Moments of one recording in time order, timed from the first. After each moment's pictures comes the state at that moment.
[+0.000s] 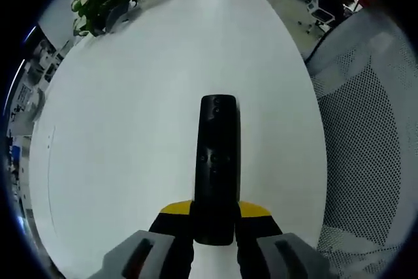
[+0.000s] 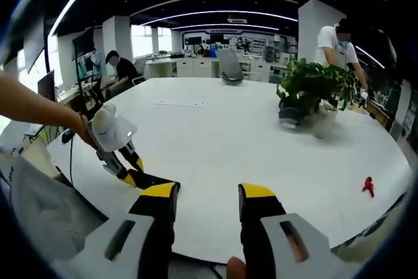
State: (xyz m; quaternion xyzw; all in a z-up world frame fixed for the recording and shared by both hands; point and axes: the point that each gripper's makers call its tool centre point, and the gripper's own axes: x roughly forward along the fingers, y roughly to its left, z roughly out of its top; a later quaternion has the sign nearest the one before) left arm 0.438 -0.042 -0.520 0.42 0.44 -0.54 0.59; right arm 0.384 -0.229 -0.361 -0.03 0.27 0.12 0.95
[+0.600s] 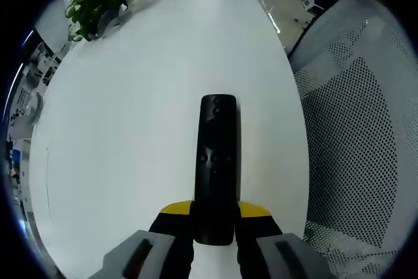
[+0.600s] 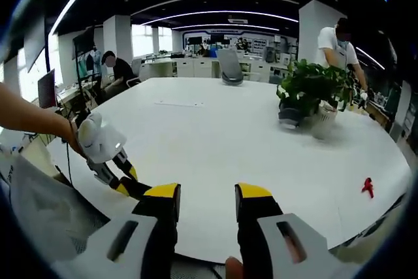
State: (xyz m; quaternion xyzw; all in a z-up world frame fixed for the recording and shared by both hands) left arm 0.409 -0.041 -0.520 0.43 0.43 -0.54 0.58; right arm 0.384 -0.231 -0.359 -0.03 0.27 0.11 0.96
